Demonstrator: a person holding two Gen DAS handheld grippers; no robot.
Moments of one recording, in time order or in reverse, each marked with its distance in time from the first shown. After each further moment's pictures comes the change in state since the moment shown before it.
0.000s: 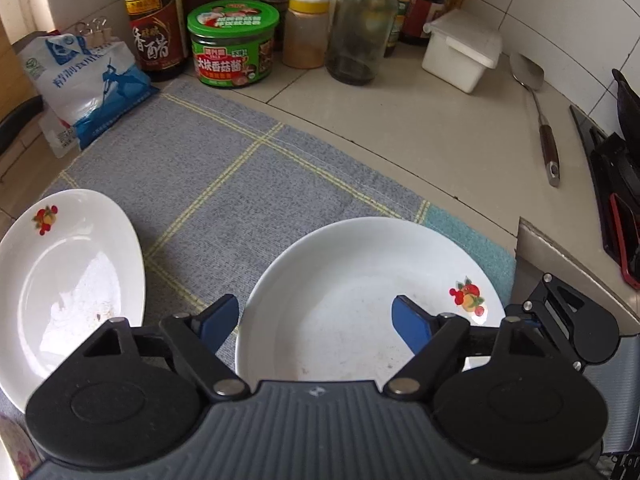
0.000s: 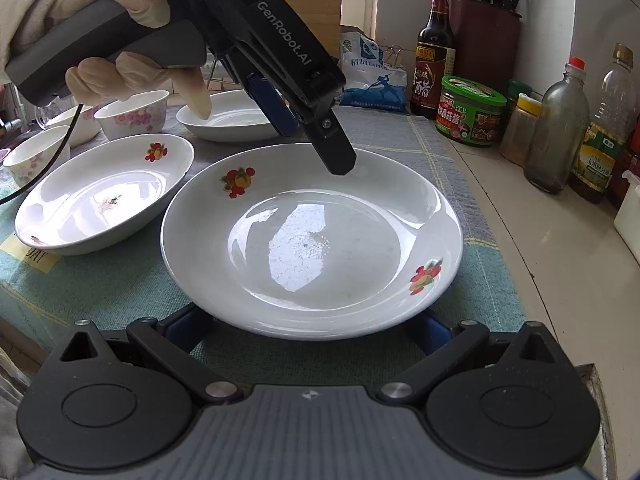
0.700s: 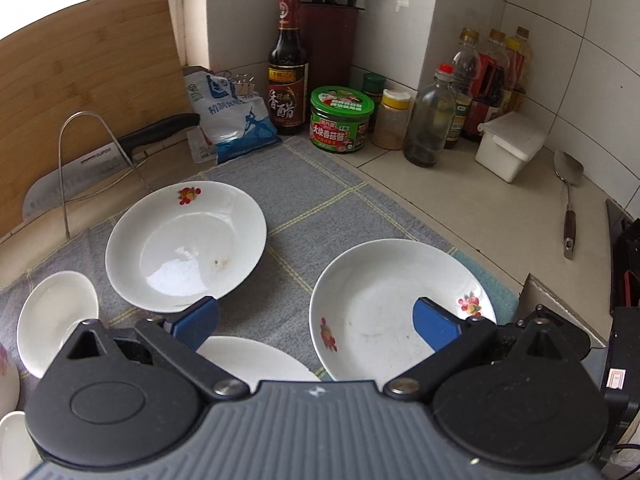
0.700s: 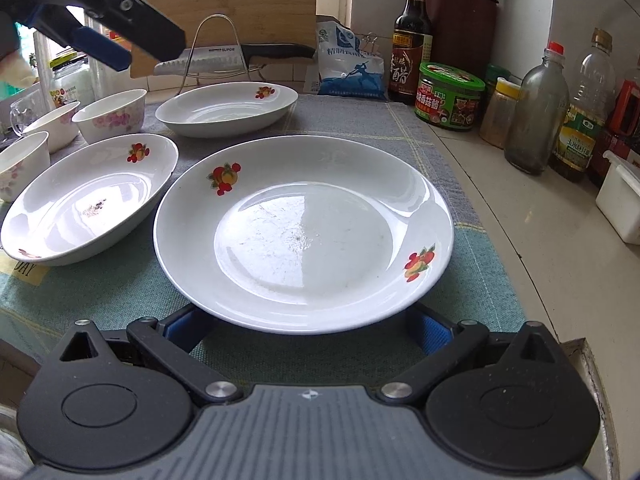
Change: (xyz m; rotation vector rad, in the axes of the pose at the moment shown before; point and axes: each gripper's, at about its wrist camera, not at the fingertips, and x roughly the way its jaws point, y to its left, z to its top) left arm -0.104 -0.012 -0.080 -0.208 -0.282 0.217; right arm -0.003 0.007 -0.001 0.055 0.023 -0.059
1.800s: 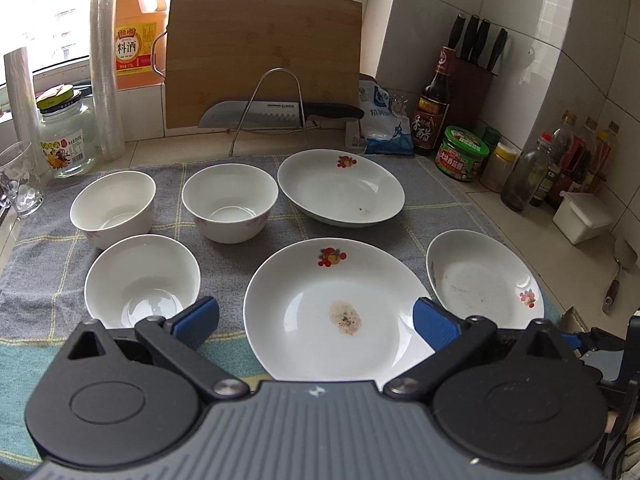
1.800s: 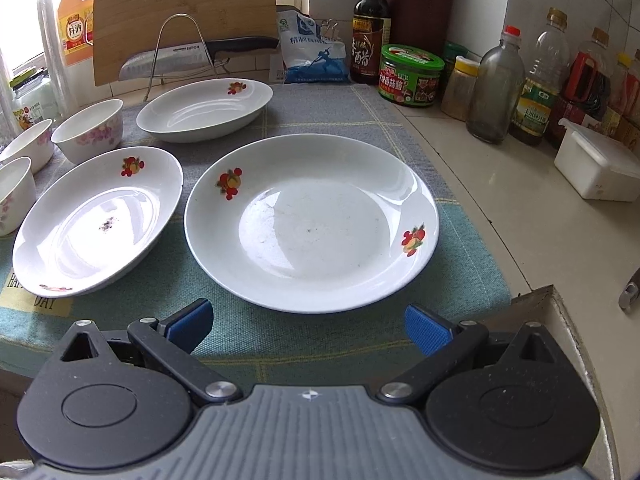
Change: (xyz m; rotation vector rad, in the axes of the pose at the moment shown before) left arm -0.104 0.054 -0.115 -0.377 -0.114 0.225; right arm -0.017 0.031 0.016 0.138 0.116 -0.129
